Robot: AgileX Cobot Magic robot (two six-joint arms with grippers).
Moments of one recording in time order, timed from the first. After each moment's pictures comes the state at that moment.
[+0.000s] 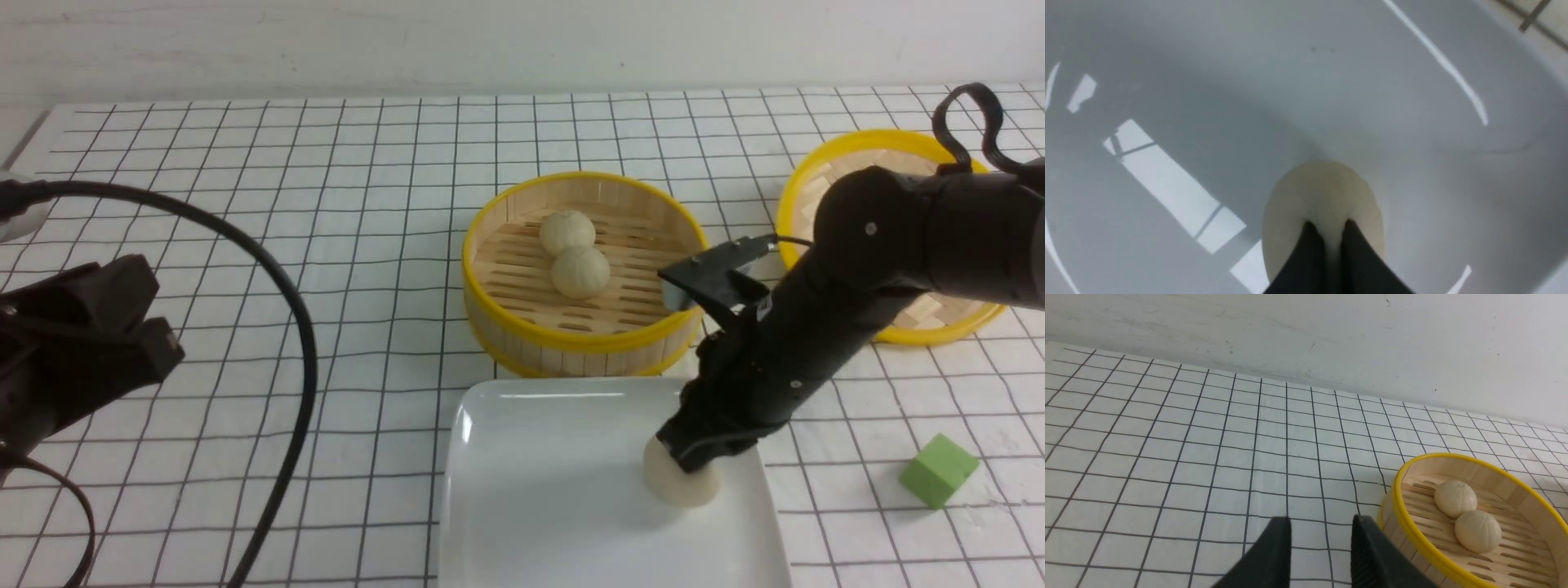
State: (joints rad) right arm 0.47 1.78 -1.14 0.45 0.75 -0.41; left arm -0.47 0.70 -0.47 1.22 0.26 -1.50
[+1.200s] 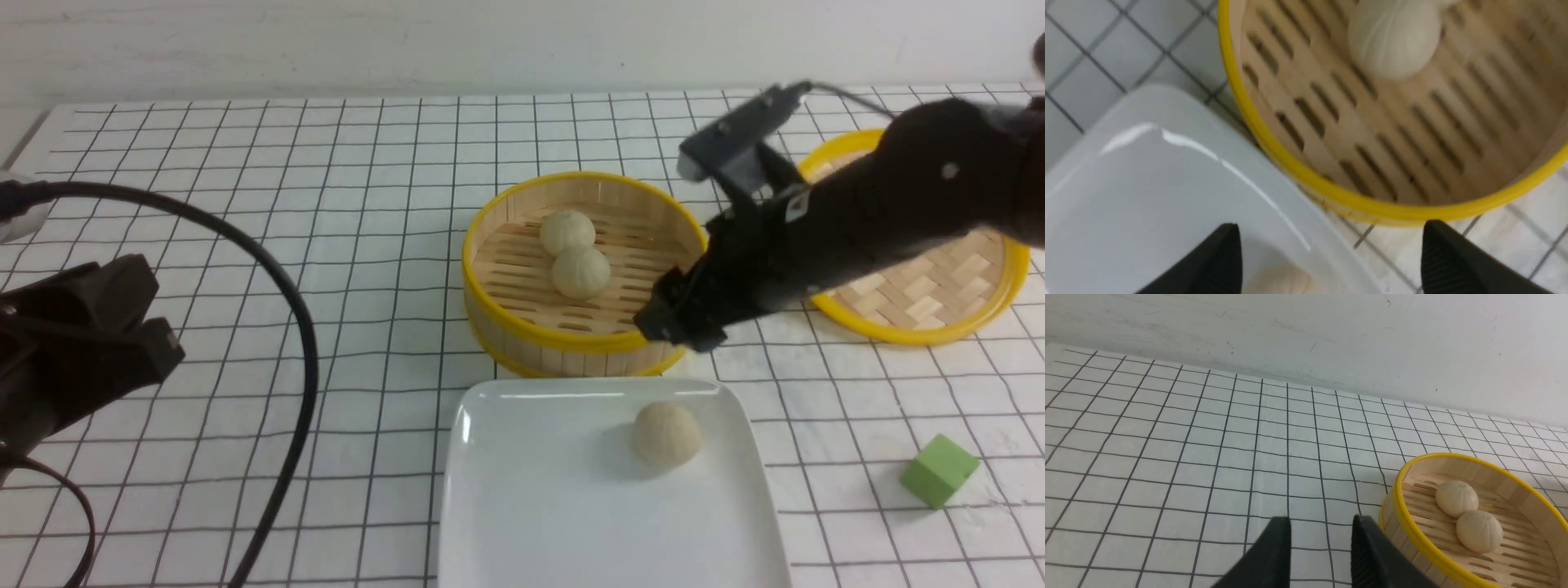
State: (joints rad) right arm 0.47 1.59 -1.20 0.34 0.53 -0.44; left arm -0.47 0.70 -0.47 1.22 0.26 -1.50
